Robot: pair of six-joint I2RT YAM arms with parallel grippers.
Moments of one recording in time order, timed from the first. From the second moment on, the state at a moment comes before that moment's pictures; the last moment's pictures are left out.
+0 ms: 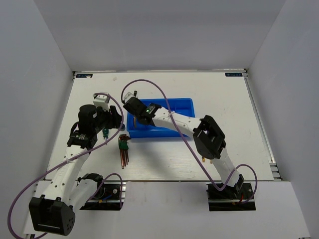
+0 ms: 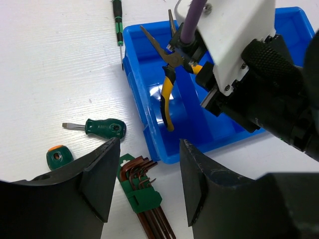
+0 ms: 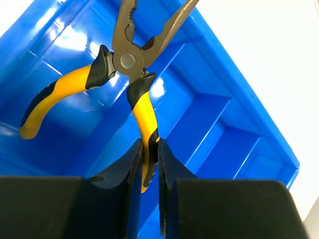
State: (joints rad) left arm -0.15 0.89 0.71 -0.26 0.23 -0.13; right arm 1.04 2.17 1.87 -0.61 0.54 -0.09
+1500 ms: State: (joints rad) left arm -0.15 0.88 0.71 -0.25 0.23 -0.13; right arm 1.02 1.84 1.56 -0.53 0.49 -0.19
